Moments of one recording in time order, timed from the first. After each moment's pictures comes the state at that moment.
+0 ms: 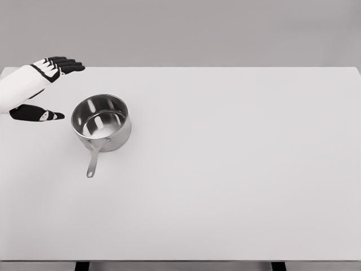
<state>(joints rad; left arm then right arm) -0.27 0.83 -0.14 -1.59 -0.20 -0.61 -0.32 0.06 0.00 0.11 -0.10 -0.19 0.10 0.07</state>
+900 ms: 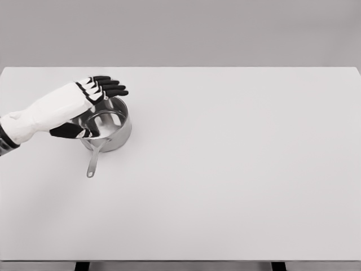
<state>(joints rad) -0.24 0.68 -0.14 -1.75 -0.28 -0.61 -0.46 0.06 0.00 0.11 -0.10 -0.19 0.10 0.07</state>
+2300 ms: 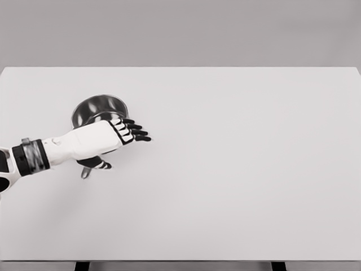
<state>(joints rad) -0.22 0.62 -0.23 -1.75 -0.48 -0.61 -0.61 0.06 0.00 0.11 -0.10 -0.19 0.10 0.07</state>
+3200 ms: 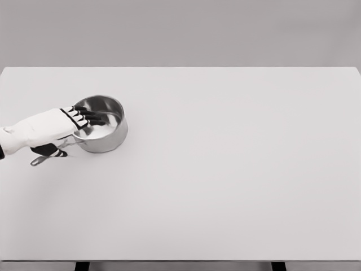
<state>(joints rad) -0.20 0.76 -0.10 -1.65 -0.48 -0.61 -0.61 0.06 0.00 0.11 -0.10 -0.19 0.10 0.07</state>
